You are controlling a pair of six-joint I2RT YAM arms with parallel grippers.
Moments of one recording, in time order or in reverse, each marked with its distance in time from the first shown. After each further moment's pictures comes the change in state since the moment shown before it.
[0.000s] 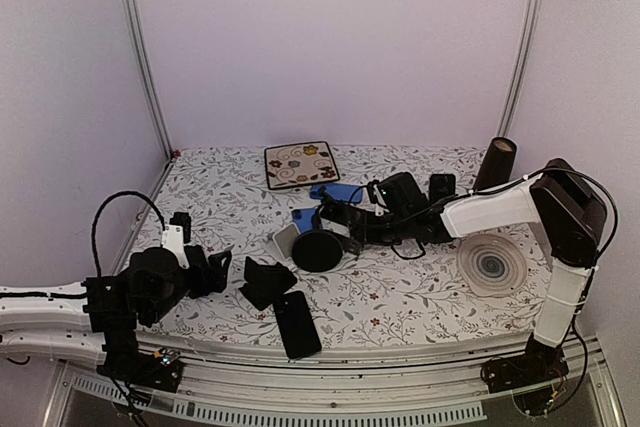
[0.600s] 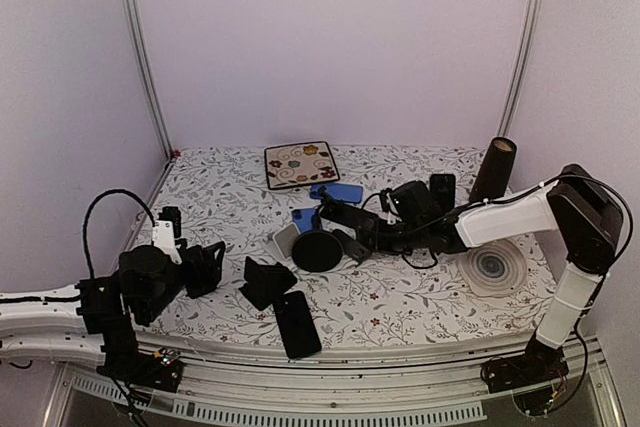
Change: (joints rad) left arm 0.000 -0.072 -0.004 0.024 -0.050 0.037; right arm 0.000 -0.097 -0.134 0.032 -0.003 0.058
